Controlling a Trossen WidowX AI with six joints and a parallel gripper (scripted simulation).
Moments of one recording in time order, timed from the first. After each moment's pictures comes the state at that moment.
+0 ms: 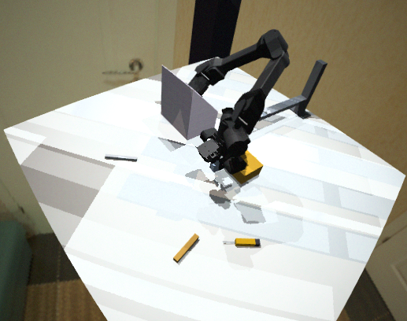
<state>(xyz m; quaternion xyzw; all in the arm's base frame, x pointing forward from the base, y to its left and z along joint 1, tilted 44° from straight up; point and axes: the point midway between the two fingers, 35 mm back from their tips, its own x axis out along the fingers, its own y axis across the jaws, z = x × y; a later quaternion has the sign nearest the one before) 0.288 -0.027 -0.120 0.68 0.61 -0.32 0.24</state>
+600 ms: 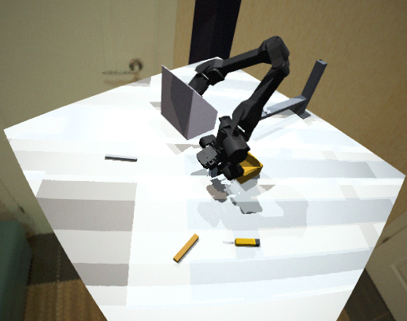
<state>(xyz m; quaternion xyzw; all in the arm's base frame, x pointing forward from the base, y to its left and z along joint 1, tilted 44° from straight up) 0.289 -0.006 -0.142 0.68 0.61 -0.32 0.24</state>
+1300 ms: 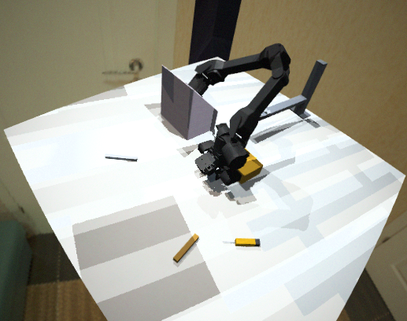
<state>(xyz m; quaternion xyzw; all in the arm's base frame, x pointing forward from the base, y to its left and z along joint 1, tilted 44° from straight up) 0.287 0.017 -0.163 0.68 0.61 -0.32 0.23</state>
